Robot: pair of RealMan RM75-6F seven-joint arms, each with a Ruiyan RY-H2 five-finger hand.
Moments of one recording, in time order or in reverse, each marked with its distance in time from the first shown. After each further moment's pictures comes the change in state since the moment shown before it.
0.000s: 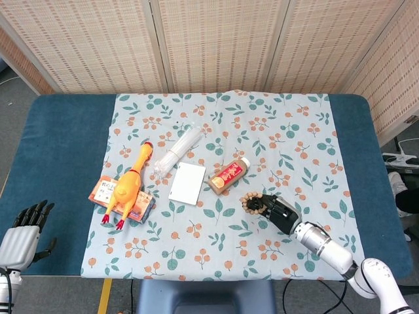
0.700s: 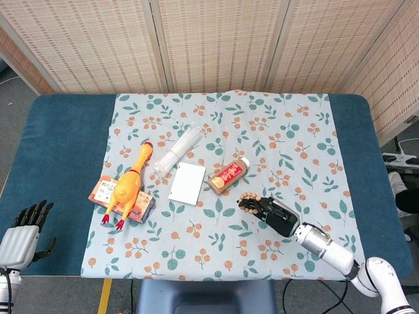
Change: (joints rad) left arm -0.001 -0.002 -0.002 0.003 -0.007 -0.004 0.001; right arm 0.002 -0.023 0.036 0.074 0.058 -0.209 -0.060
